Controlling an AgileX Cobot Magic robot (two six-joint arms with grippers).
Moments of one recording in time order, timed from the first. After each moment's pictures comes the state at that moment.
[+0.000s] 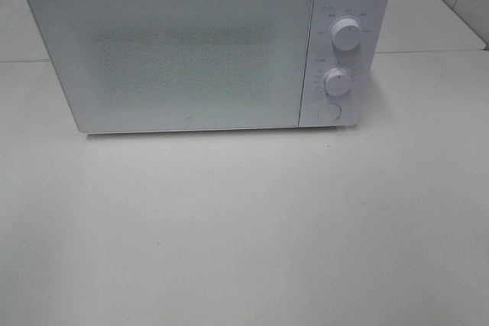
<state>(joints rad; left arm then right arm) -0.26 0.22 -0.61 -0.09 1.14 0.01 0.17 0.00 -0.50 0.02 1.01 -0.04</state>
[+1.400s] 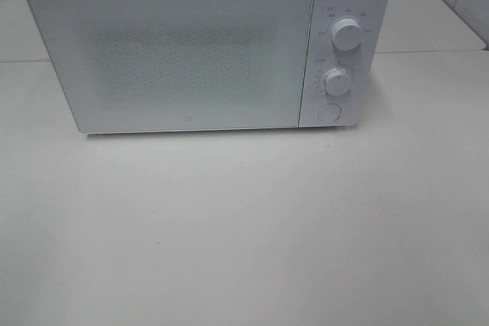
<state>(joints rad) -0.26 0.04 -0.50 -0.06 1.05 0.06 0.17 0.00 -0.50 0.02 1.01 -0.04</state>
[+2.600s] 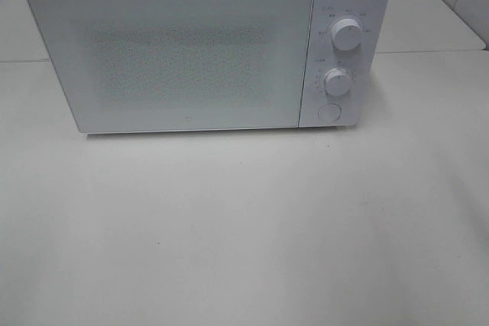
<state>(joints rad) -0.26 0.00 -0.50 -0.06 1.05 0.06 0.17 0.68 -0.50 0.01 0.22 -0.04</state>
